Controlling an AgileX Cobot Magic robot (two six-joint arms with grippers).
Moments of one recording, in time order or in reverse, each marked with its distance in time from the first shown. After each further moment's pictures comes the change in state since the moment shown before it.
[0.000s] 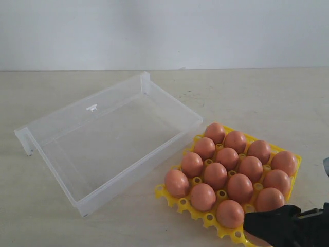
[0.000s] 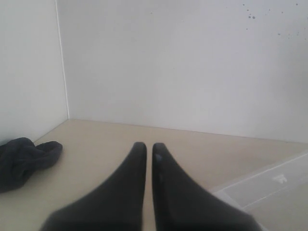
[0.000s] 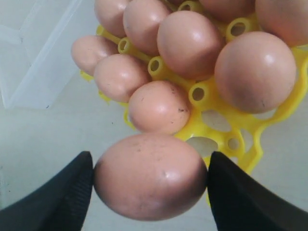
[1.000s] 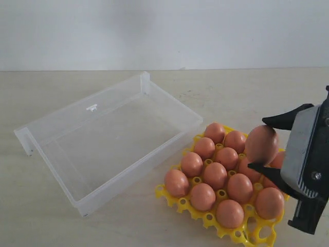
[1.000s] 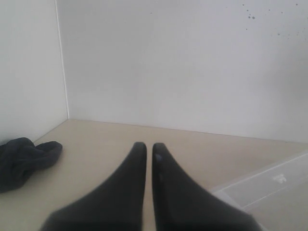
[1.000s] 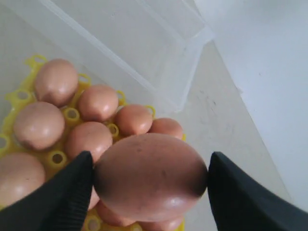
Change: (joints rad) left arm 0.000 0.000 0.000 0.000 0.000 0.000; right arm 0.000 0.000 -0.274 -0.260 0.117 -1.272
